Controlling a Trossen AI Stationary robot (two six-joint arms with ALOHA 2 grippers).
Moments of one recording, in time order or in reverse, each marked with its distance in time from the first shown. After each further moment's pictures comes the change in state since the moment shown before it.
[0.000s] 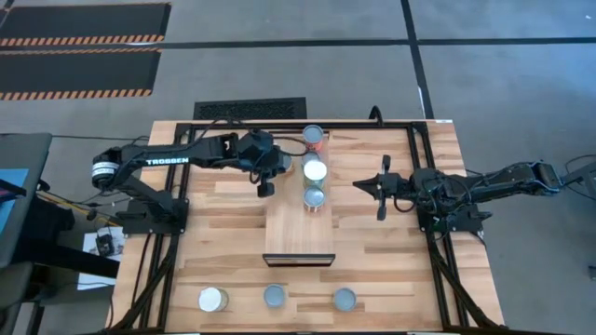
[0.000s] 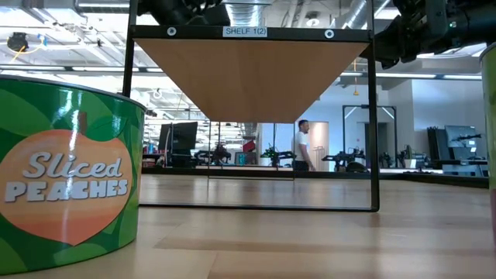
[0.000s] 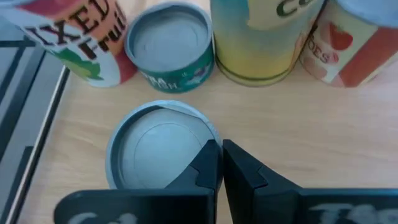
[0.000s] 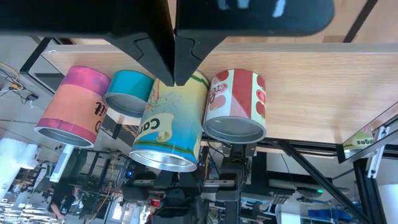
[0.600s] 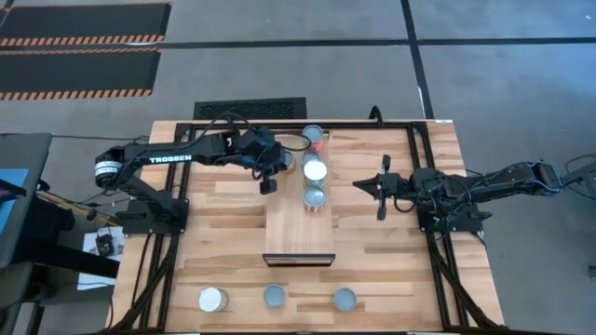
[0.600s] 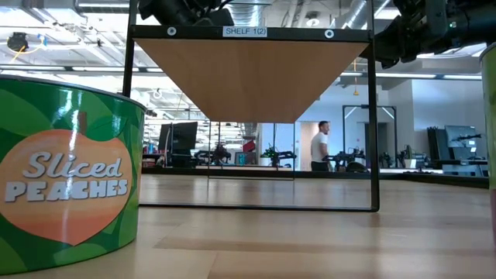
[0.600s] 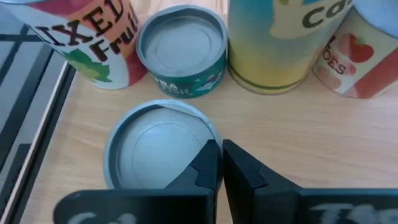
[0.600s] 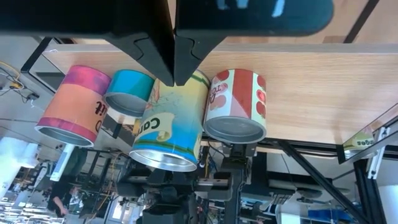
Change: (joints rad) left arm 0.030 0.023 0.017 0.011 0.028 -0.017; right arm 0.000 0.000 0.000 0.000 0.000 -0.005
